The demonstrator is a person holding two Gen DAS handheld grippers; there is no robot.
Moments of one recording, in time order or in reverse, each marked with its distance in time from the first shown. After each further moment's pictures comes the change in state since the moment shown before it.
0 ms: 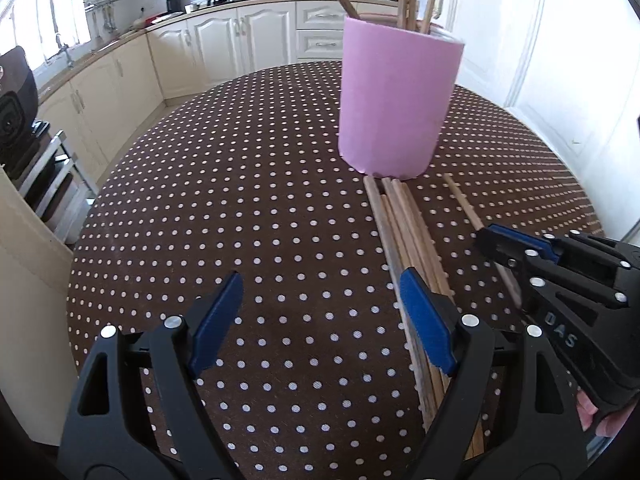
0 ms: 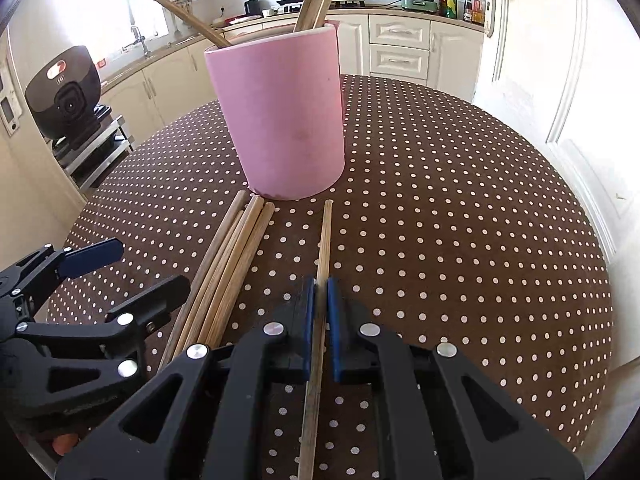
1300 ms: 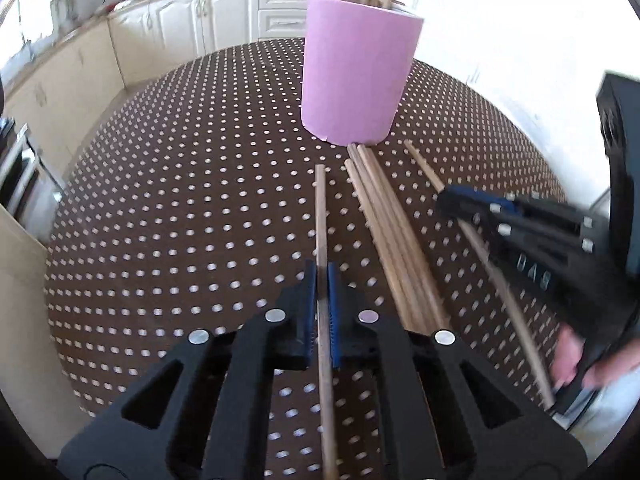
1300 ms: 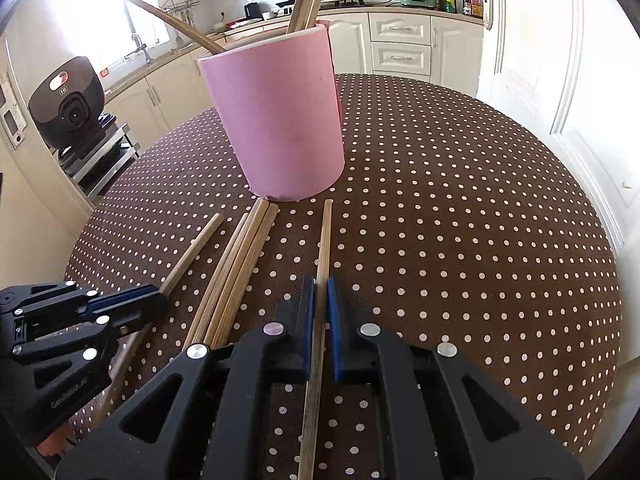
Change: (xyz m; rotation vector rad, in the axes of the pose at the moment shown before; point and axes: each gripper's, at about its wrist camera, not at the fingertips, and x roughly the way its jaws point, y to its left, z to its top) left arm -0.005 0.005 -0.001 0.063 0.077 -0.145; right arm -0.004 -0.013 -0.001 0.021 -0.001 0.031
